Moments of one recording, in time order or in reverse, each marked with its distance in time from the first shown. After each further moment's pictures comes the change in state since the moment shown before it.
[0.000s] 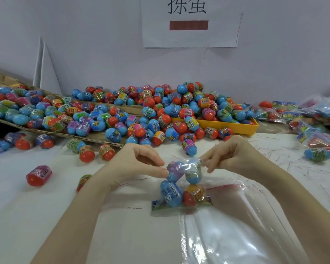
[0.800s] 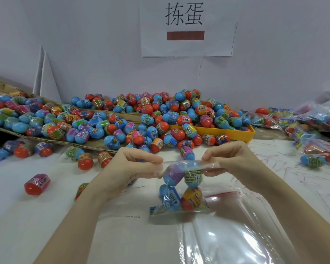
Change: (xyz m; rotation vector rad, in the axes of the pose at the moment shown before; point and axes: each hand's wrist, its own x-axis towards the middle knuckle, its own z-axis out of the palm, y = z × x) left_hand -0.002 -0.002 0.000 -0.336 0.035 0.086; right_hand 0.000 0.004 0.001 0.428 0.050 -0.001
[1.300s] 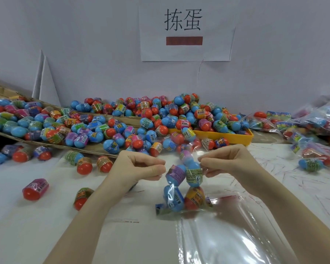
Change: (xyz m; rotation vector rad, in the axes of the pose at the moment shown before) left_hand 0.004 -0.003 0.009 0.125 0.112 0.064; right_hand 0.001 -0.002 0.001 -0.037 0.083 0.041
